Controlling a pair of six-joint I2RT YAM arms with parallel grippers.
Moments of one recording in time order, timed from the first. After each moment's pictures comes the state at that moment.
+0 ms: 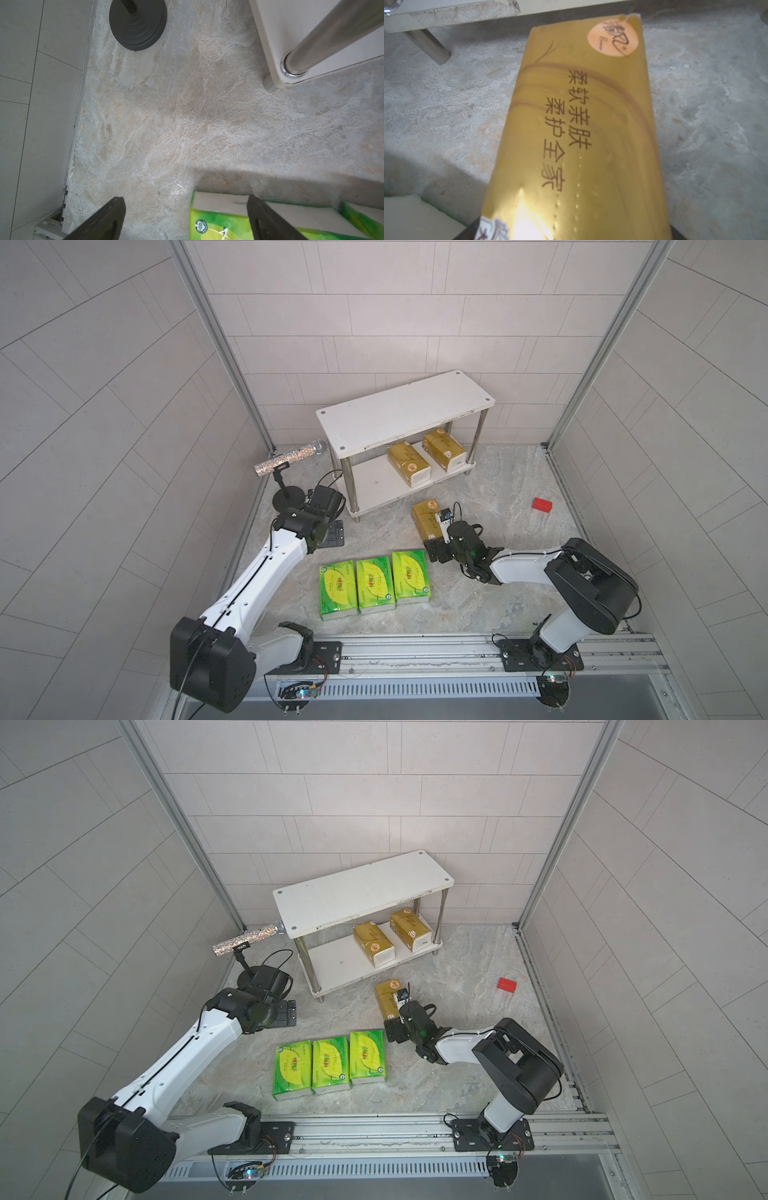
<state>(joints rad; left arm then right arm) -0.31 1.19 1.01 -1.03 -0.36 -0.41 0.65 1.58 0.57 0.32 0.15 0.26</state>
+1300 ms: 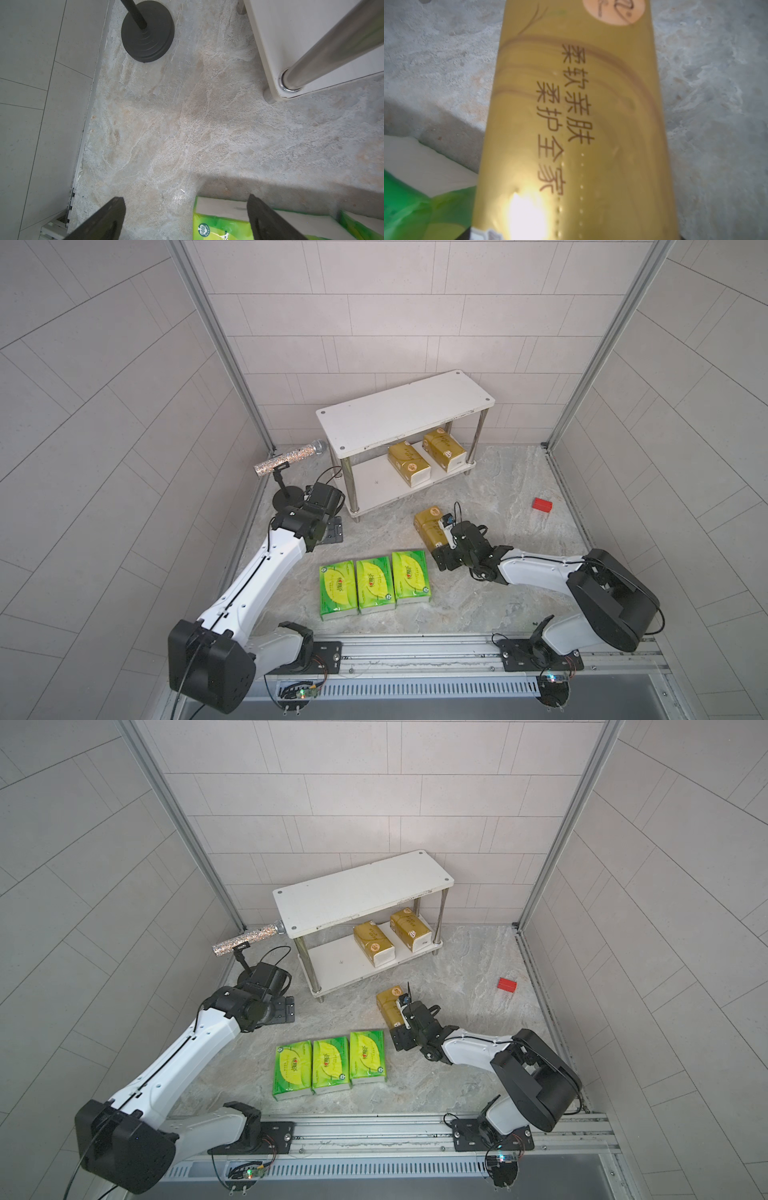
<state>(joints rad) -0.31 1.19 1.04 -1.03 -0.39 -0.41 0.64 1.48 0.59 0.06 0.09 0.21</state>
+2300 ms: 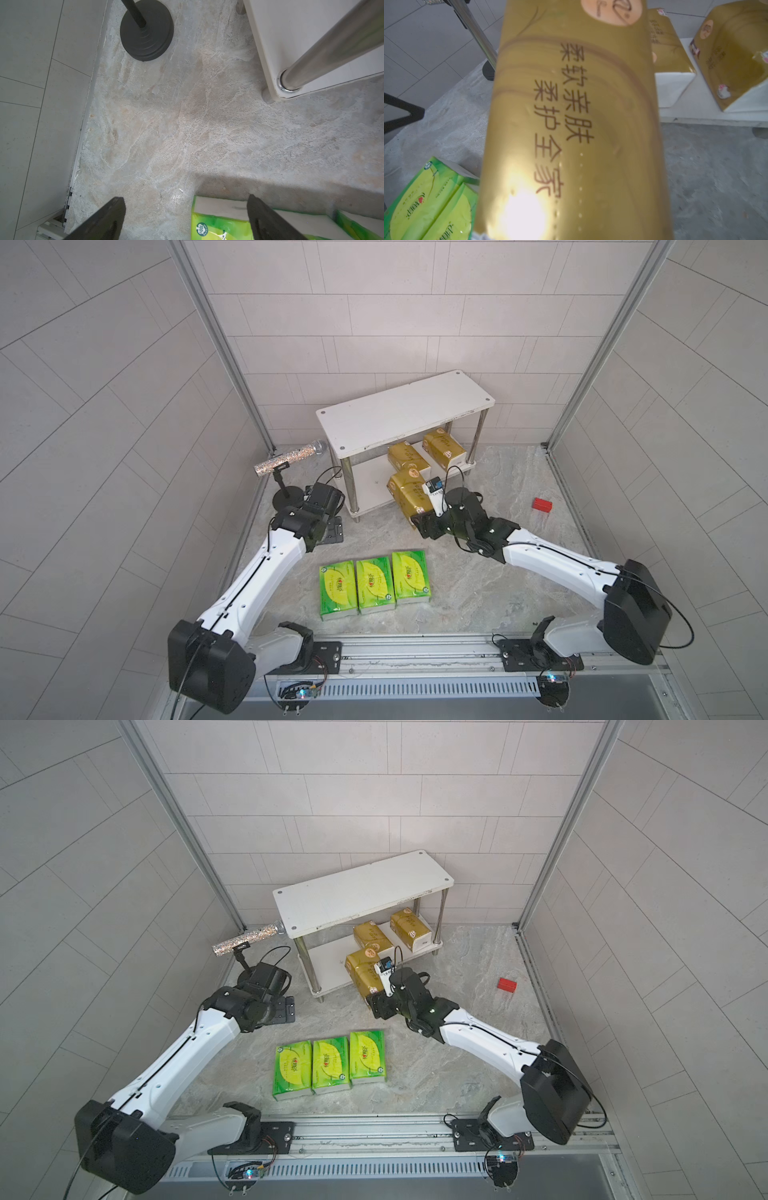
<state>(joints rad) -0.31 1.19 1.04 -1.04 -0.38 -0.43 0.71 1.44 1.02 -0.14 0.02 0.22</state>
